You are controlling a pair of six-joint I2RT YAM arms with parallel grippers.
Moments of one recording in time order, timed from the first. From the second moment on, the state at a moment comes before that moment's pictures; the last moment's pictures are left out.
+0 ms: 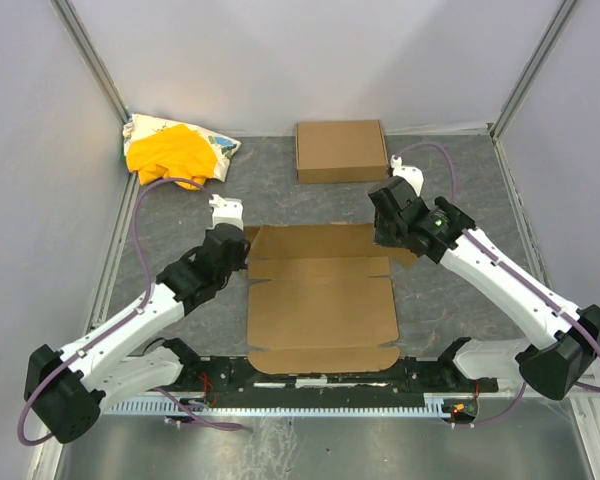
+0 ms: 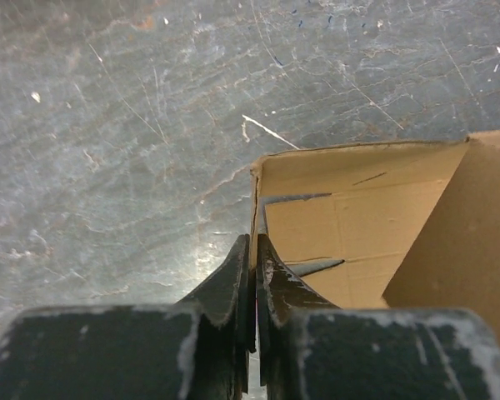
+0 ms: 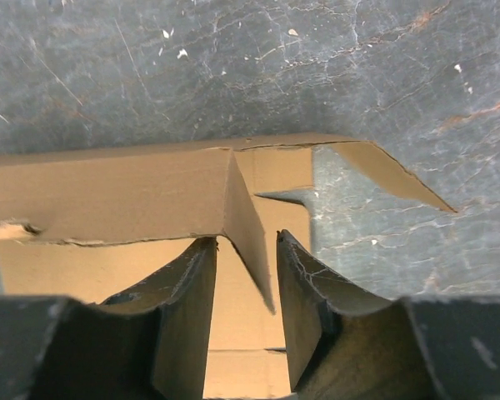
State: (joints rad) left arm -0.67 0.97 0.71 -0.39 -0.51 -0.34; right arm 0.69 1.27 1.28 -0.92 0.42 0.67
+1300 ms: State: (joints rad) left arm -0.46 0.97 0.68 -0.26 -0.30 0.01; right arm 0.40 1.14 0.88 -0.48 0.16 0.02
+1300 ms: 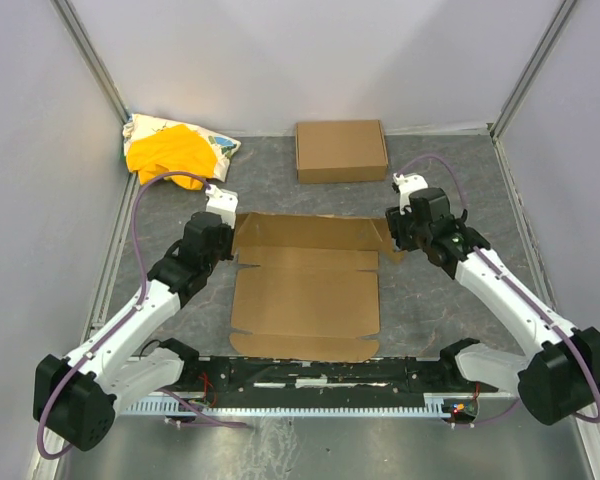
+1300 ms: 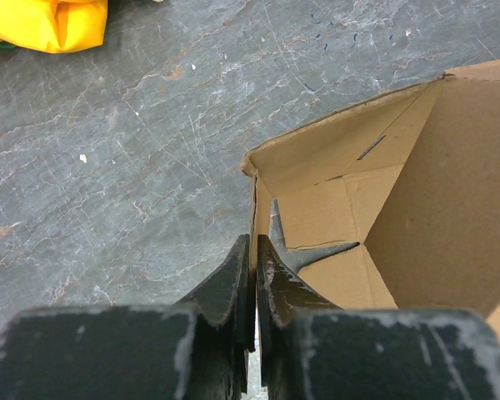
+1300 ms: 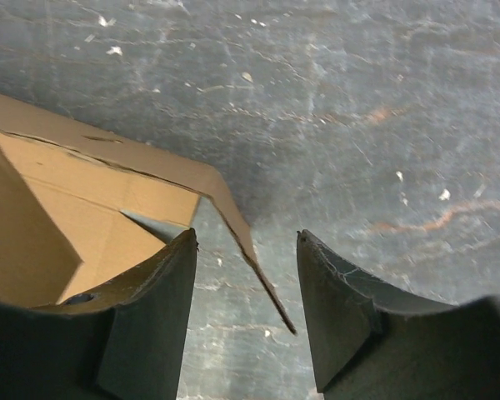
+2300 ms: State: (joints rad) left arm -0.45 0.75 0.77 -0.49 -0.05 -0.47; right arm 0.33 1.43 1.27 -0.84 0.00 0.19
